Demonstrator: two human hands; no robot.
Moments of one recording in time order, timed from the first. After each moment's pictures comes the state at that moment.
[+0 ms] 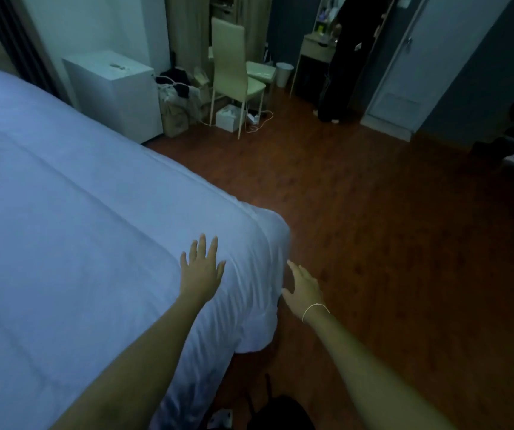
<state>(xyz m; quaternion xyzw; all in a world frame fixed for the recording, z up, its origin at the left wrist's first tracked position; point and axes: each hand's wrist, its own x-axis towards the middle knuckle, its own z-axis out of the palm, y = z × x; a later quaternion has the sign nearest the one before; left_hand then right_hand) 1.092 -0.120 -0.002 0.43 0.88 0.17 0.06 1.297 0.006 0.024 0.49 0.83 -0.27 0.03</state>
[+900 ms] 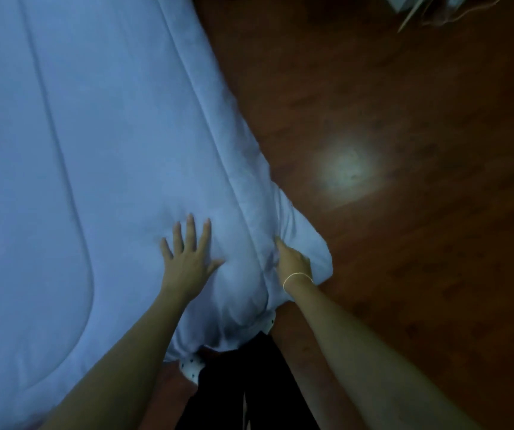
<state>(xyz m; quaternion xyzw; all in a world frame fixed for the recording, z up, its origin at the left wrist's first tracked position) 0.949 0.146 -0.142 0.18 0.96 0.01 0.22 0.999 0.372 -0.179 0.21 0.90 -0.23 0.29</state>
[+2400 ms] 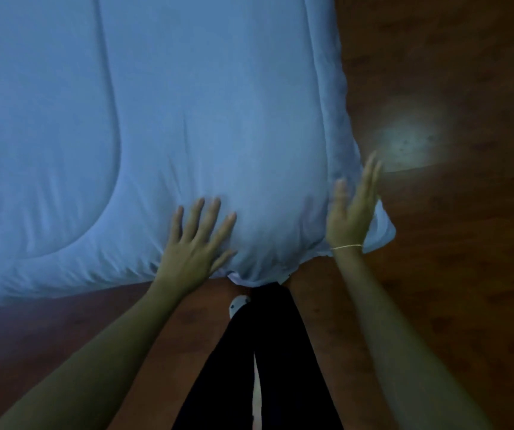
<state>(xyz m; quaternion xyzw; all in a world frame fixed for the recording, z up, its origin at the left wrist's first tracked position) 1.099 0.070 -0.234 0.26 0.96 -0.07 -0.03 1.045 0.351 -0.238 0.24 0.88 -0.40 -0.08</state>
